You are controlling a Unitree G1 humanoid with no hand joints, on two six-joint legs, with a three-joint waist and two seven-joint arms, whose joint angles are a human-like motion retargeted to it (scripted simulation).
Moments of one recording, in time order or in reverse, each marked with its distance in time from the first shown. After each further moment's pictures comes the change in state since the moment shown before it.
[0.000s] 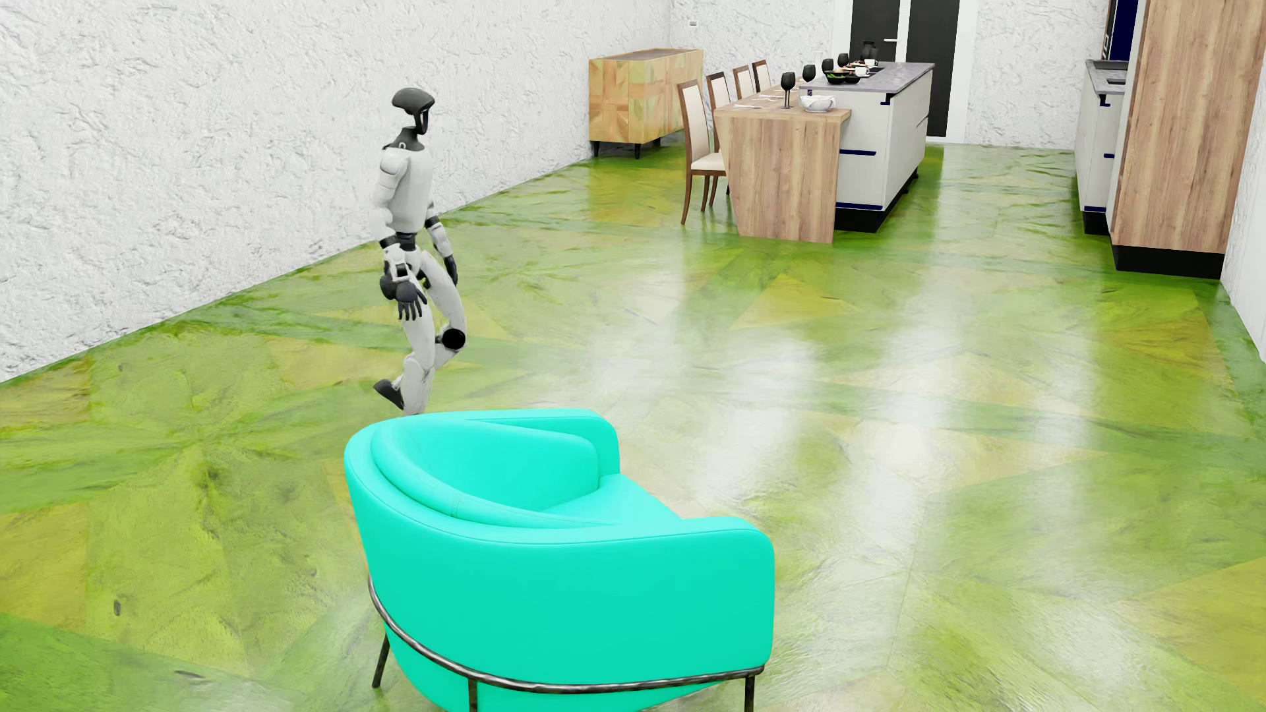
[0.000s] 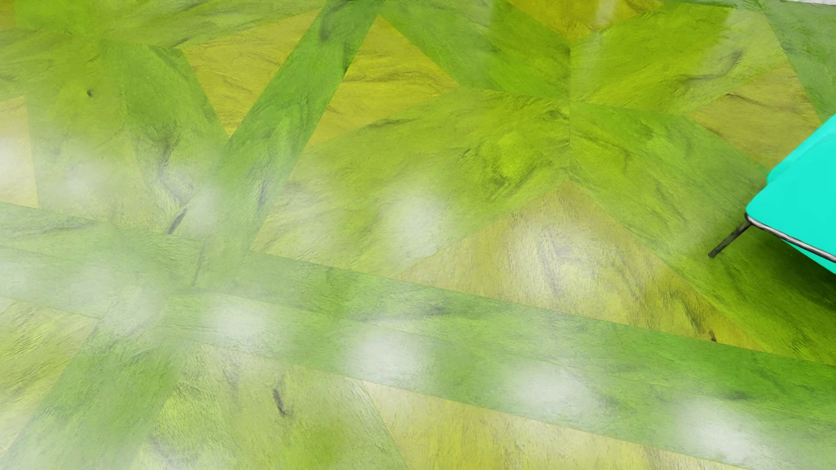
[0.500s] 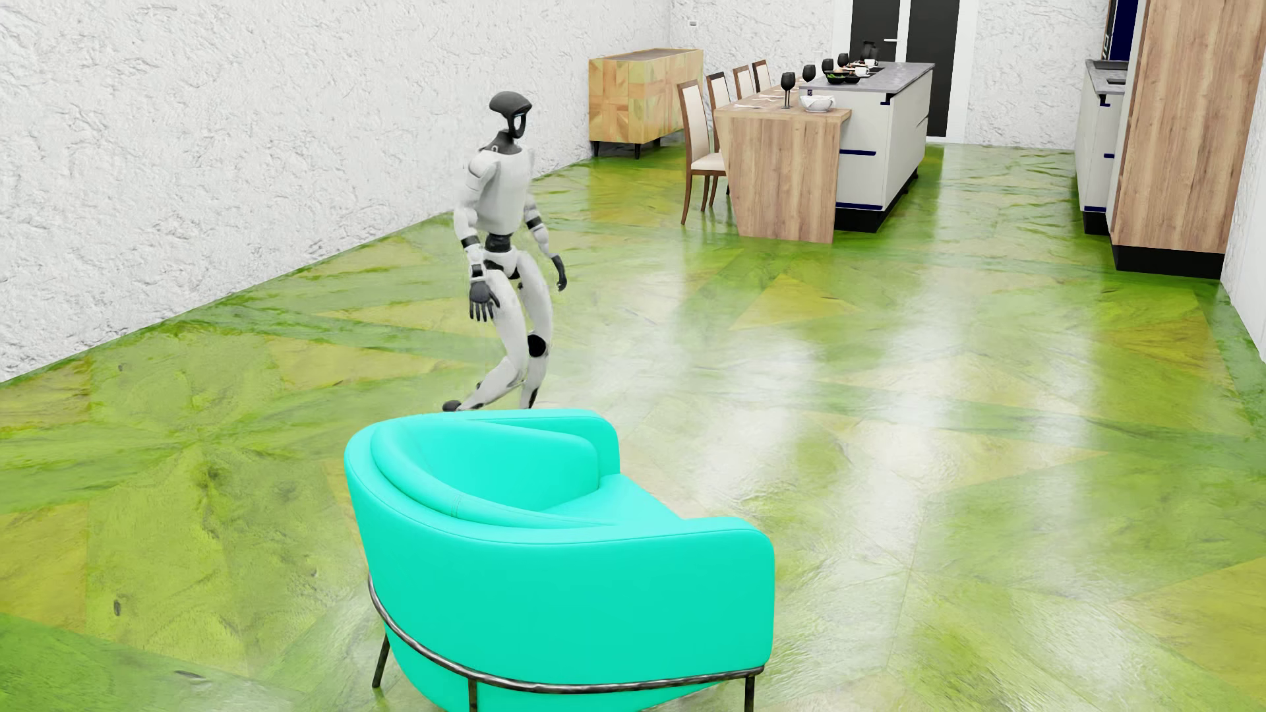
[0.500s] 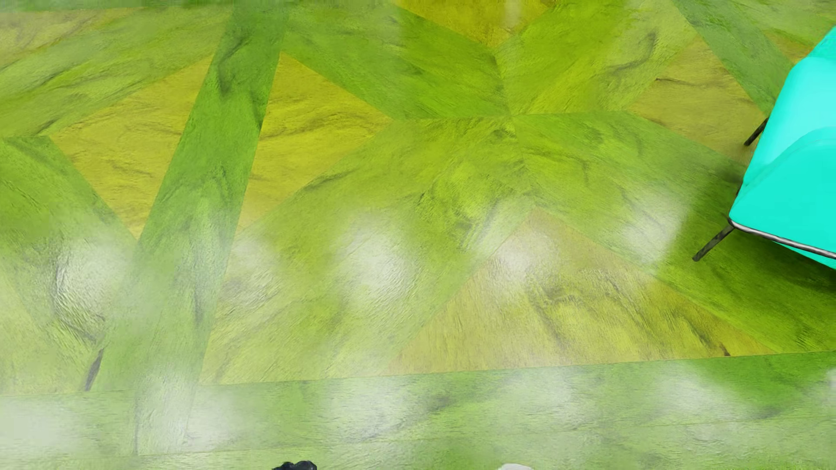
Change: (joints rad) body 0.152 -0.229 -0.012 -0.223 -0.264 -0.059 -0.021 0.201 0.020 -0.799 0.862 -0.005 0.064 -0.170 0.226 -0.022 -0.019 0.113 0.001 0.018 0.030 -0.143 -0.034 0.125 0.055 -0.017 0.028 0.023 -0.007
